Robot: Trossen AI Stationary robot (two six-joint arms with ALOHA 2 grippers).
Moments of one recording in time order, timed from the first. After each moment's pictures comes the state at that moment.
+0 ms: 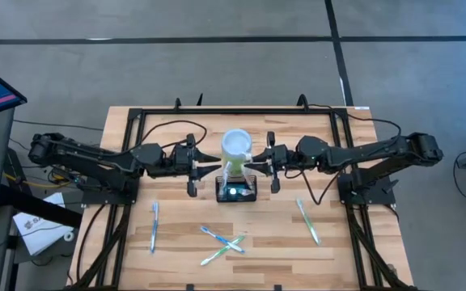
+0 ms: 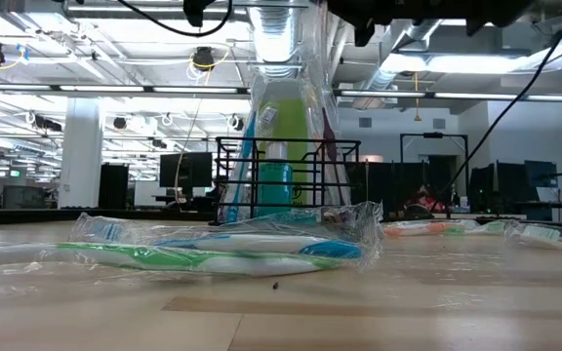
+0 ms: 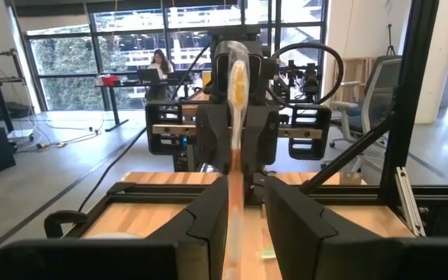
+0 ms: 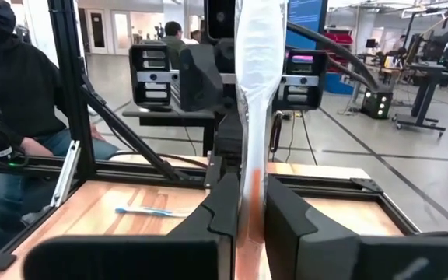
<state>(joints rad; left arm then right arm) -0.10 1.12 0.69 0.50 -0.21 0.04 0.01 1.29 0.75 0.53 -0.04 -0.05</state>
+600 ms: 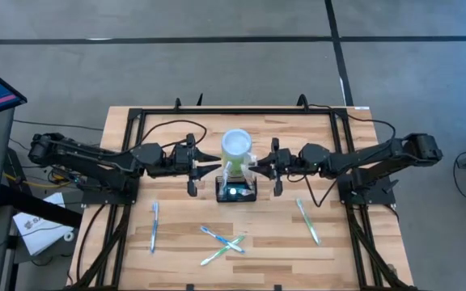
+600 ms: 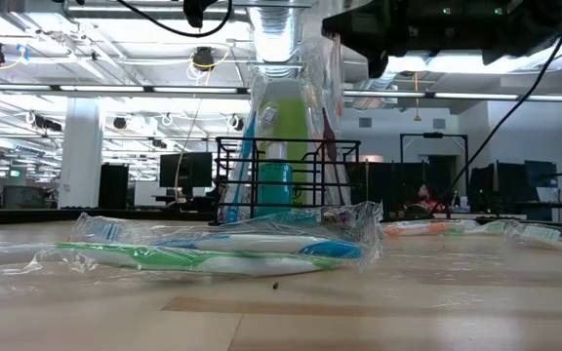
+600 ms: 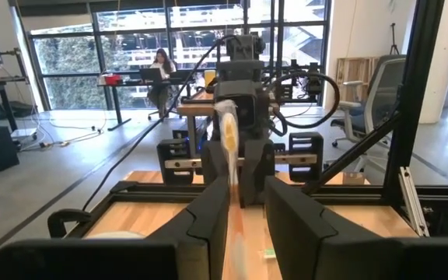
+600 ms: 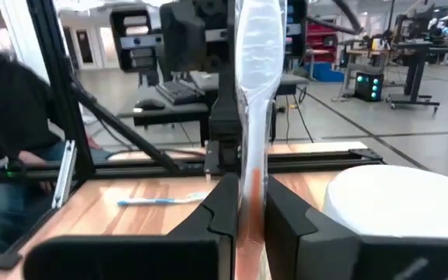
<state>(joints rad) -0.10 1.12 0.69 0.50 -0.22 0.04 0.01 1.29 0.57 0.74 0.01 0.06</state>
